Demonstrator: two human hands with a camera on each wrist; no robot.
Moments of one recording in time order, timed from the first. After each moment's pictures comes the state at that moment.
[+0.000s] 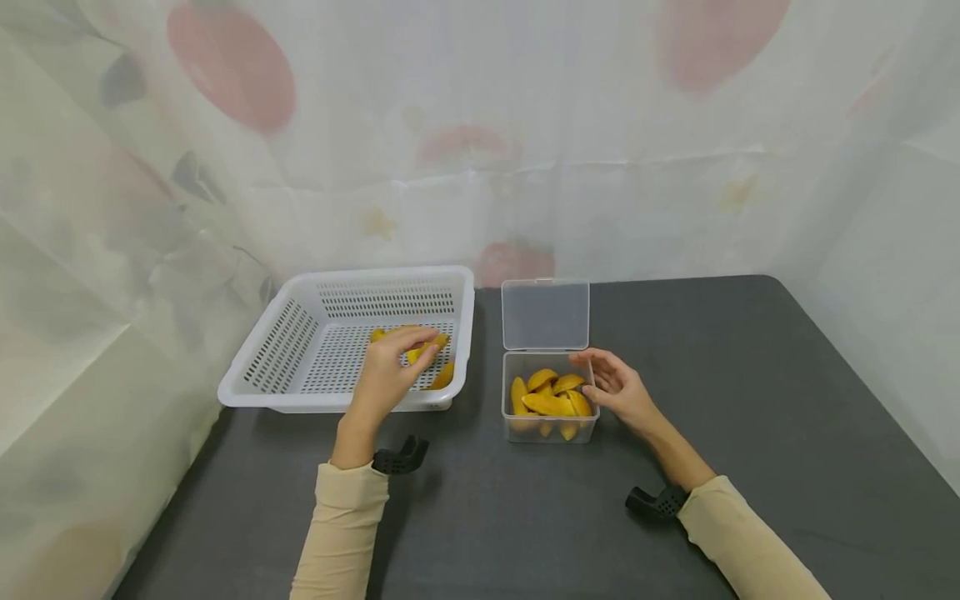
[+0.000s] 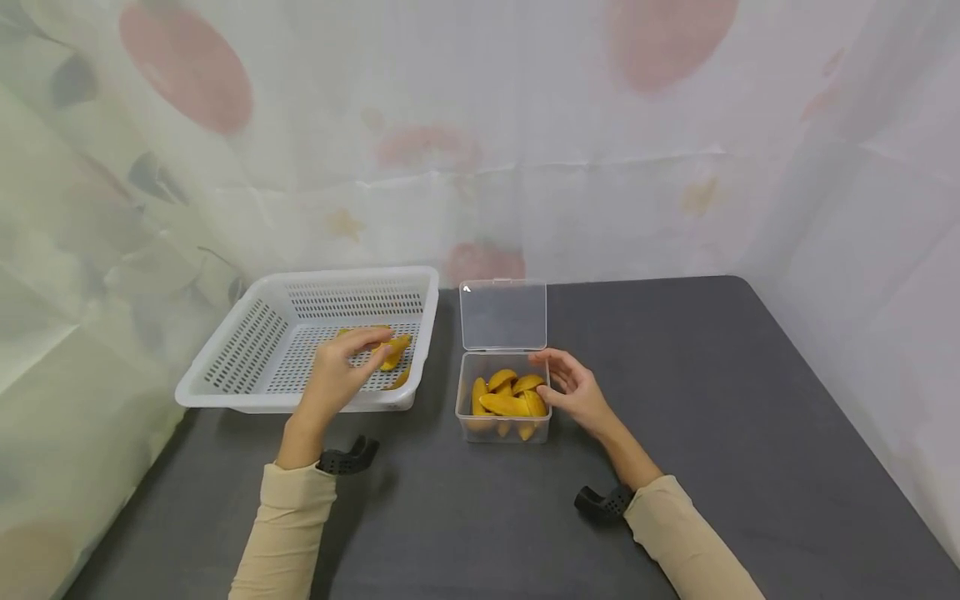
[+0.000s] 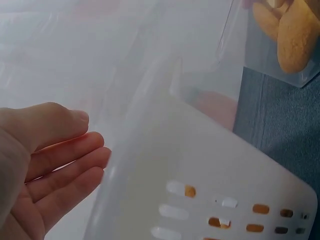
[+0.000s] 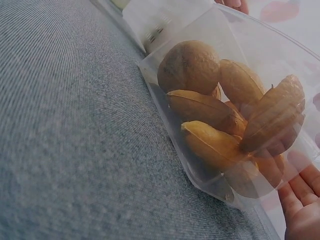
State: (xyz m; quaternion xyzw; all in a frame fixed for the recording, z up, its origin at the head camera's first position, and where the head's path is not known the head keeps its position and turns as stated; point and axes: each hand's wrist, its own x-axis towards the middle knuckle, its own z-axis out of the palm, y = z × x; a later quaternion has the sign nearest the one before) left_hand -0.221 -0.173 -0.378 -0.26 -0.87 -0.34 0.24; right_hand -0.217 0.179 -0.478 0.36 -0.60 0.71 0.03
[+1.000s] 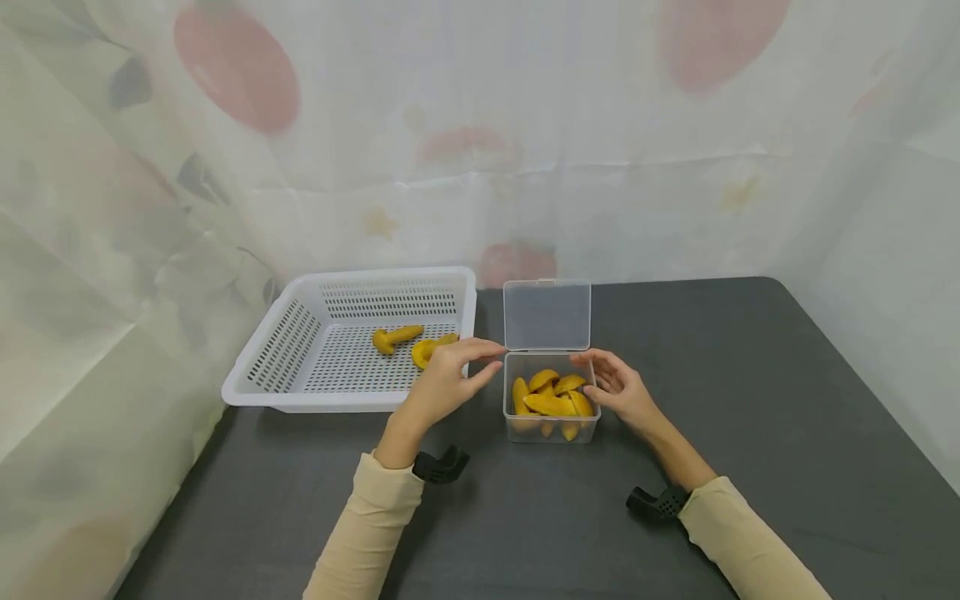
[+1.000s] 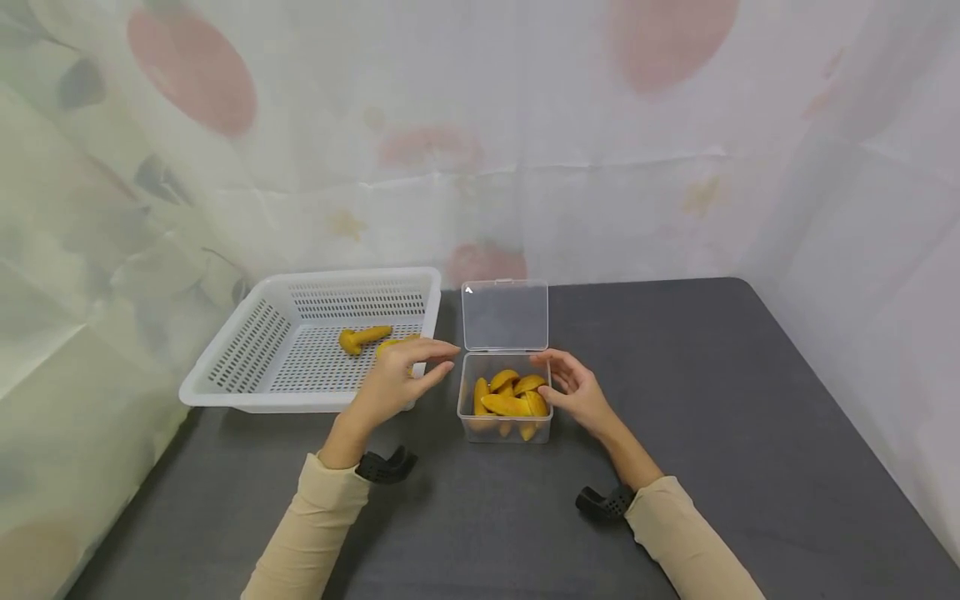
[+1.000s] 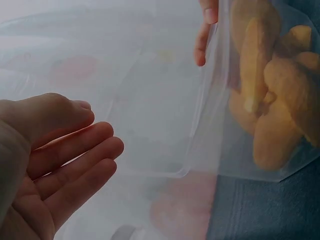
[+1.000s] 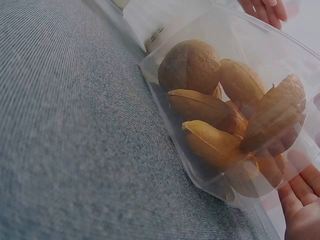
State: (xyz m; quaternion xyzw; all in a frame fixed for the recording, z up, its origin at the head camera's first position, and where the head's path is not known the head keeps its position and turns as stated) left_hand -0.212 -0.113 -0.375 -0.39 -0.84 -0.33 0.17; right_hand -0.217 0.180 -0.478 0.36 -0.60 0.71 0.03
